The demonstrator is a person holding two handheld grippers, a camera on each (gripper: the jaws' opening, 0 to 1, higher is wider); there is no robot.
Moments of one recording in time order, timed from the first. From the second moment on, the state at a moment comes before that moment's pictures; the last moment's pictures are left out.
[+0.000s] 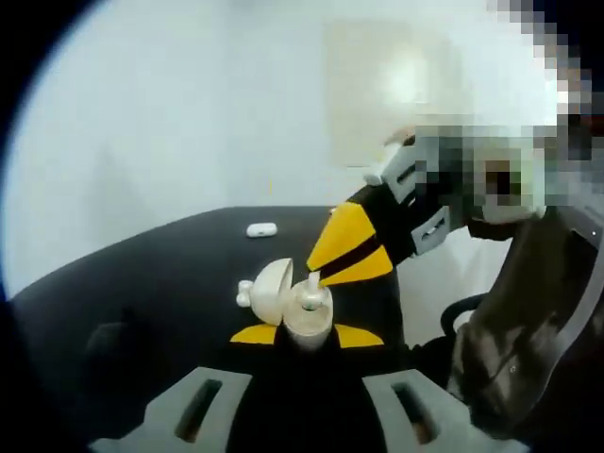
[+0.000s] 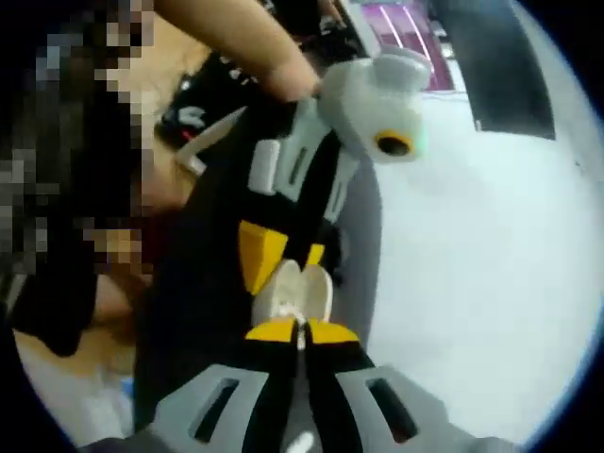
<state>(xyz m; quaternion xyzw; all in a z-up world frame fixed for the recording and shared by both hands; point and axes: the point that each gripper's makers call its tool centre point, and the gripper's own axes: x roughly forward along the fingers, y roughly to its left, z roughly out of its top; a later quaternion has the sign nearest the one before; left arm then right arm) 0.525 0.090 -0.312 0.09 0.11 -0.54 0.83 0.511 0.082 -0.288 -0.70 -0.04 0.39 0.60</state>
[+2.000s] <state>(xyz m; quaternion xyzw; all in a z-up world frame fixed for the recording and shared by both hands) 0.527 0.093 -0.311 0.12 0.07 -0.52 0.84 0.520 0.089 -0.291 -0.09 0.23 0.60 0.77</state>
